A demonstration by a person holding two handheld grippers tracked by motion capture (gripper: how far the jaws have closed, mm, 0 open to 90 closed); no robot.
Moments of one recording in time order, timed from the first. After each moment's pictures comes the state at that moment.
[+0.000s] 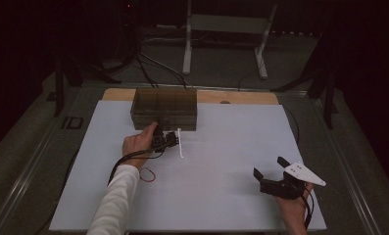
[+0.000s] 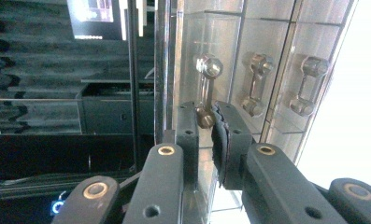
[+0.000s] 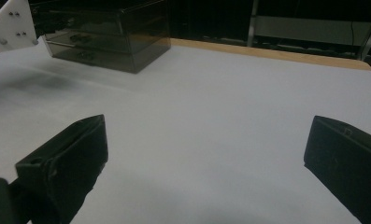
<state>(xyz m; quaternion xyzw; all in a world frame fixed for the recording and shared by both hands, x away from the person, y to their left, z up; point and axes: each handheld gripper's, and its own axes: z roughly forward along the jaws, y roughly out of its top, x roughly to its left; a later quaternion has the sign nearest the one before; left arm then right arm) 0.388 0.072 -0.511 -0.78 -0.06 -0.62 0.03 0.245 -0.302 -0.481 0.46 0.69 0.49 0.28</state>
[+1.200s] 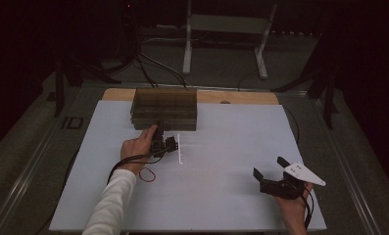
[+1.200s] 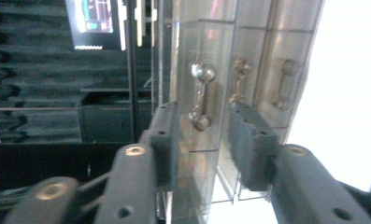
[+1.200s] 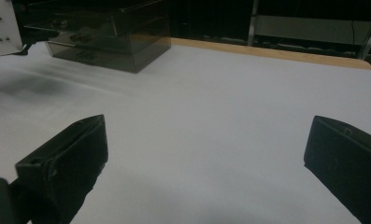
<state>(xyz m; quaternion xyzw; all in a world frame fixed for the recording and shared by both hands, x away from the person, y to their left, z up) 0.370 0.074 -0.510 -0.79 -0.04 -0.62 0.03 0.246 -0.302 -0.482 0.46 0.69 0.49 0.28</state>
